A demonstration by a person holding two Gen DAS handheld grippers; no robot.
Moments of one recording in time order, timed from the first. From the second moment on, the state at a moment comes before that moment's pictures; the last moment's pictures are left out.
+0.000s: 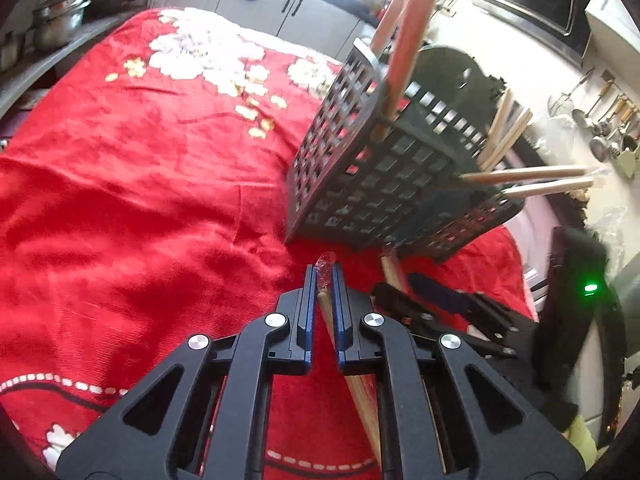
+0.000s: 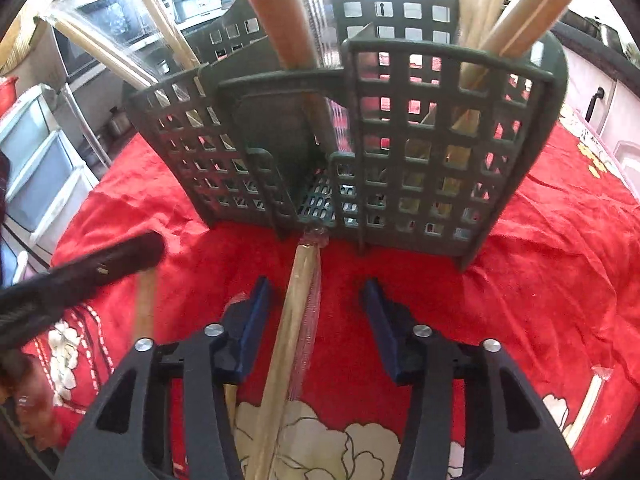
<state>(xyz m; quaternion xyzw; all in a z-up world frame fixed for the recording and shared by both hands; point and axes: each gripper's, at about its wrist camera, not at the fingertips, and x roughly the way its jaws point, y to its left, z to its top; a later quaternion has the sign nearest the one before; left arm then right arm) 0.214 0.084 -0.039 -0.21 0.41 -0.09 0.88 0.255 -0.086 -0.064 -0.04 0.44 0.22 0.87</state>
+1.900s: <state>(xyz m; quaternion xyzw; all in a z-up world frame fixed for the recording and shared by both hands) 0.169 0.033 0.135 -0.16 0.22 -0.23 0.93 0.152 -0.238 0.089 0.11 0.19 0.26 0.94</state>
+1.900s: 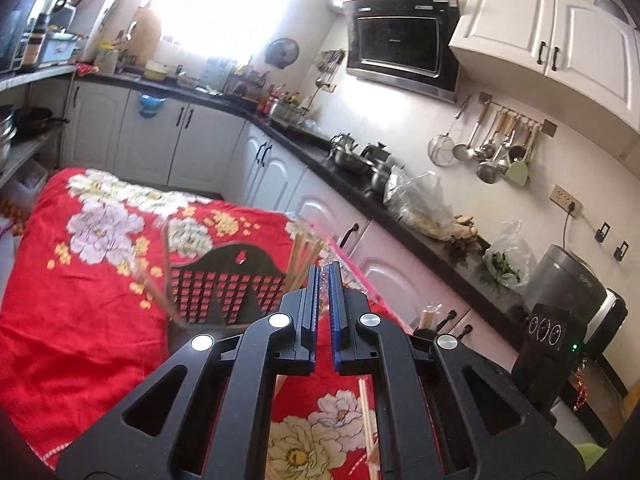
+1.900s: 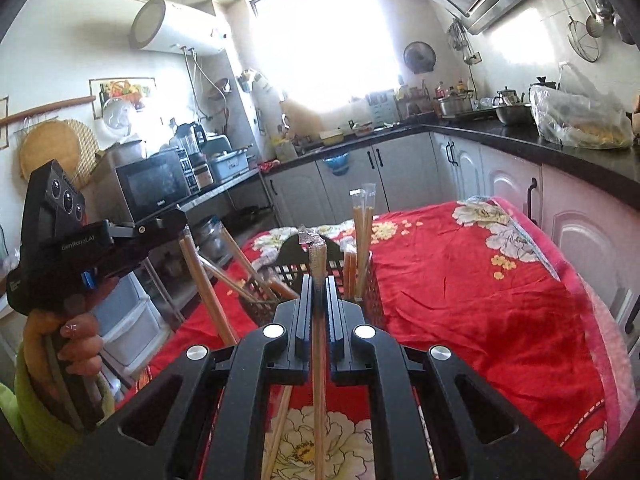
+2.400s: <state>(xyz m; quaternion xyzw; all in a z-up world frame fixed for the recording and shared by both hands) 0.189 0.034 0.190 -0.14 0.16 -0.22 0.95 0.163 -0.225 0.135 0.11 0.13 0.27 0.95</state>
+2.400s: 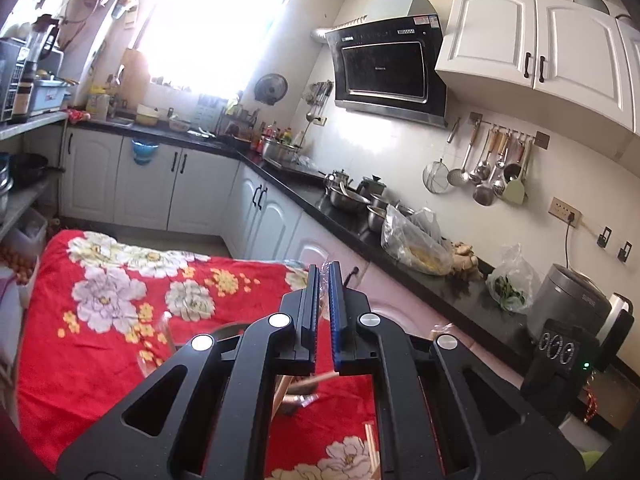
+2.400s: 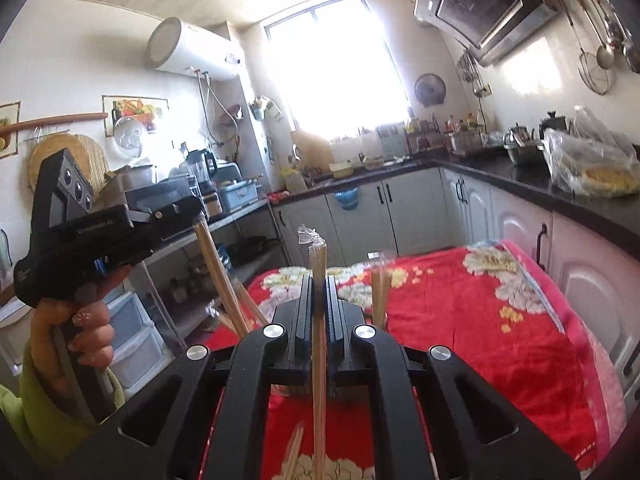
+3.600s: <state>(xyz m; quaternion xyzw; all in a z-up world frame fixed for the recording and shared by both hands) 0.251 0.048 0.186 -0.11 0.13 -0.11 0.98 0.245 -0.174 0.163 0.05 -0.01 0.24 0.97</state>
